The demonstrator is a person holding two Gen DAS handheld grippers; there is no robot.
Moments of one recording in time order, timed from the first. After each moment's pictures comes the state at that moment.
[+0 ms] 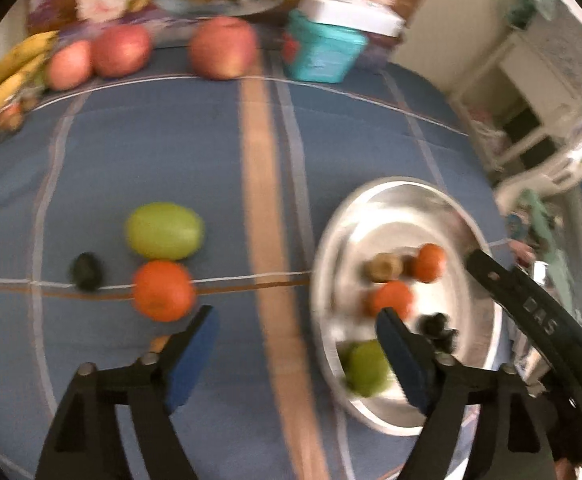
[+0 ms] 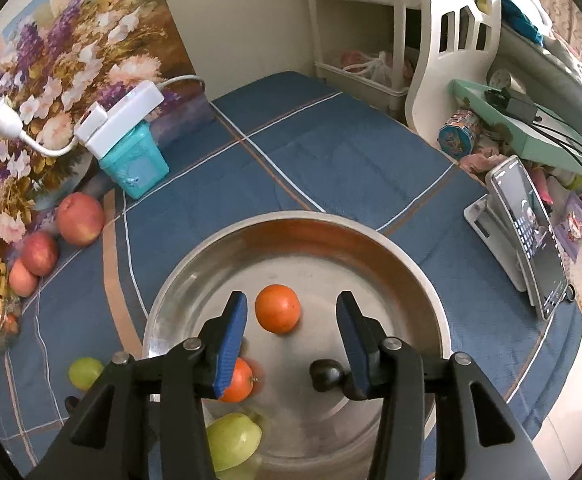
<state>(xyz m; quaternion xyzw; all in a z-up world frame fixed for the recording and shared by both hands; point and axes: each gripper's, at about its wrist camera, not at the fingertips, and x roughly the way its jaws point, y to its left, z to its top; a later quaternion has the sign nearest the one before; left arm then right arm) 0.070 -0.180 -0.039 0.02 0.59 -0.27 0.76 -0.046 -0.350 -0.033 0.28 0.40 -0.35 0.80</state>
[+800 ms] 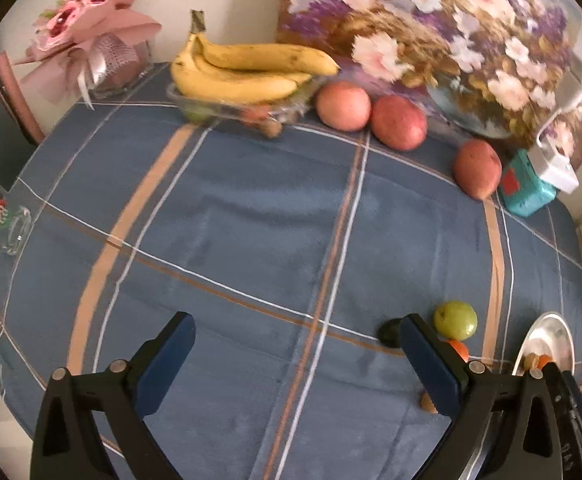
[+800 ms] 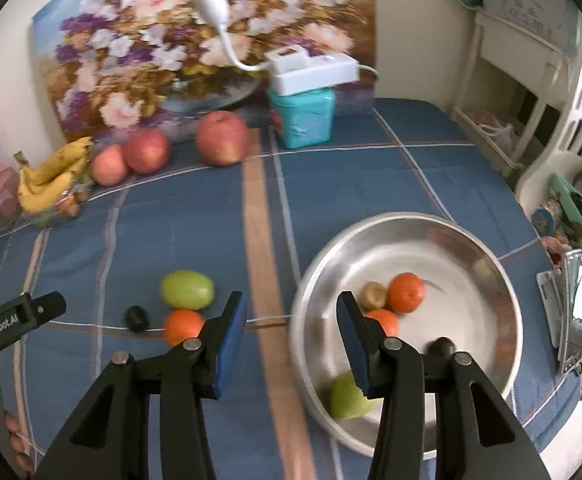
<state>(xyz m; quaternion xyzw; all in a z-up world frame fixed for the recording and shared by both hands) 0.131 0.004 -0.002 -0.03 0.54 -0.04 0.84 0.007 -0.223 -0.014 0.14 0.43 -0.20 0.87</state>
